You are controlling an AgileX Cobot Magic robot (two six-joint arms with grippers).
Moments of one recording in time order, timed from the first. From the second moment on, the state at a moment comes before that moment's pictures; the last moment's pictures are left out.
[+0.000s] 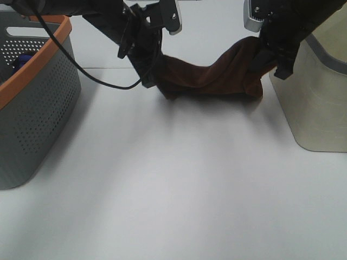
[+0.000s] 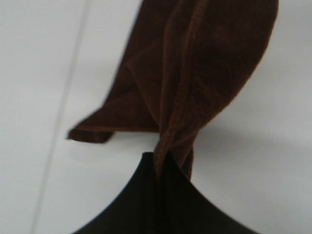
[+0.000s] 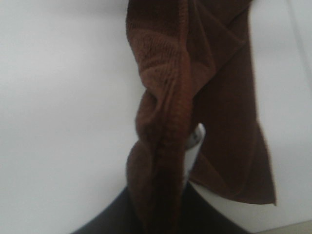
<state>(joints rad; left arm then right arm) -0.48 2.21 -1.80 -0.24 0.60 1.14 0.14 1.94 -1.51 0.46 0.75 -1.50</state>
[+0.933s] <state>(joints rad) -0.43 2.19 -1.67 -0.18 1.21 1.02 0.22 1.94 -1.27 0.49 1.06 -1.13</state>
